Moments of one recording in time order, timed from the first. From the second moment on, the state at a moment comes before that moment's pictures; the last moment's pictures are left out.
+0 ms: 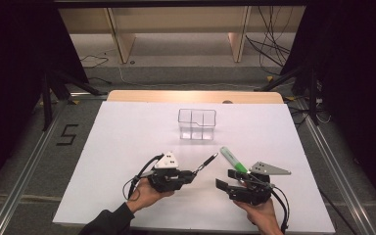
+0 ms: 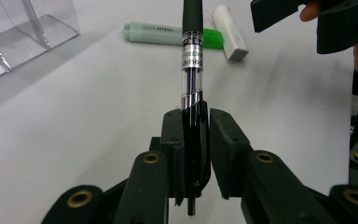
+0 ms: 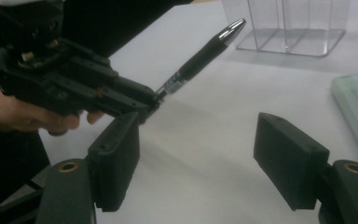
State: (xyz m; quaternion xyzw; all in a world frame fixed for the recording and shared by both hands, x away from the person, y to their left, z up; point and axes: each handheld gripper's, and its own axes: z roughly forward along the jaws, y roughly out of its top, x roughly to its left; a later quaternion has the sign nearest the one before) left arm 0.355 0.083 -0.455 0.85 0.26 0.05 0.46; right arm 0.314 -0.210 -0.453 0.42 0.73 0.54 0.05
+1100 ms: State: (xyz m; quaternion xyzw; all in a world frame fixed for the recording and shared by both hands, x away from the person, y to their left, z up) left arm 0.330 0.088 -0.448 0.81 0.26 0.07 0.53; right arm 0.346 -0.171 -0.440 0.43 0.69 0.59 -0.03
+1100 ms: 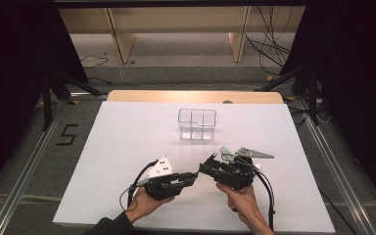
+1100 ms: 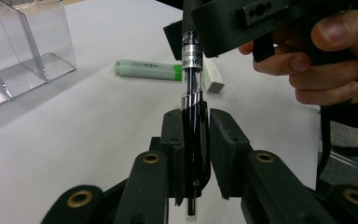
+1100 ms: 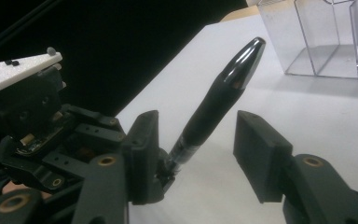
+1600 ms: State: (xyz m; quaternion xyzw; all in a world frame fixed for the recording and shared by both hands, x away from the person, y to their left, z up) left arm 0.327 0.088 -0.449 0.80 0.25 0.07 0.54; right arm 0.347 -0.170 -0.439 0.42 0.68 0.60 -0.05
